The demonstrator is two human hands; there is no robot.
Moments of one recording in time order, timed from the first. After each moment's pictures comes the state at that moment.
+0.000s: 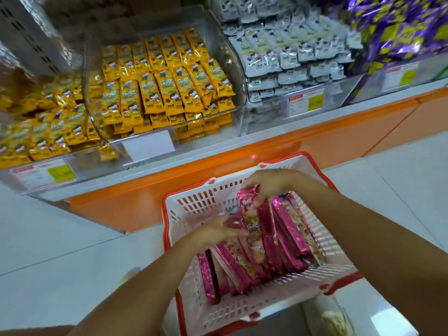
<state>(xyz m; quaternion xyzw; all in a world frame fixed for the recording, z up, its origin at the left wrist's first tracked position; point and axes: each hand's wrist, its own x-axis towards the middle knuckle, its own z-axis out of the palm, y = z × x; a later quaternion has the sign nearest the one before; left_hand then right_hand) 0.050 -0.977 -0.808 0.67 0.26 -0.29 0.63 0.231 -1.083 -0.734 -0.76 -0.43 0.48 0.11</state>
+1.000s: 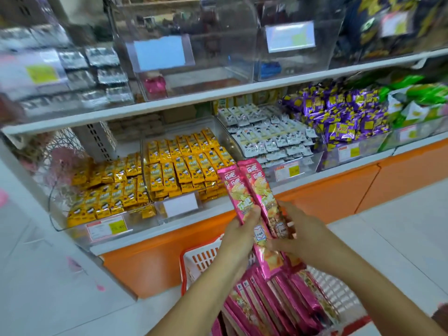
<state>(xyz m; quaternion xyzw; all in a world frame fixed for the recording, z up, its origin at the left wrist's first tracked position) 0.044 -1.037 -0.604 0.57 0.26 0.06 0.77 0.103 -1.172 -0.575 -0.83 -0.33 0.21 0.40</state>
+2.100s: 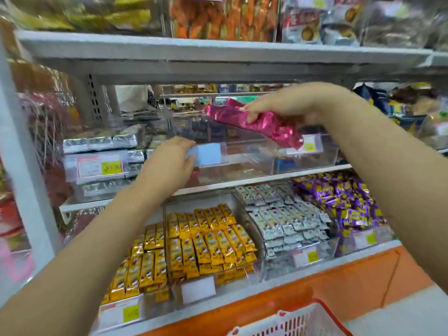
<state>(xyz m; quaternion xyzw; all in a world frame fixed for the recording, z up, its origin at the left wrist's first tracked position) 0.054 -0.854 -0.355 0.93 0.13 0.34 0.01 0.194 -1.041 -0.253 -0.84 -0.39 0.14 0.34</state>
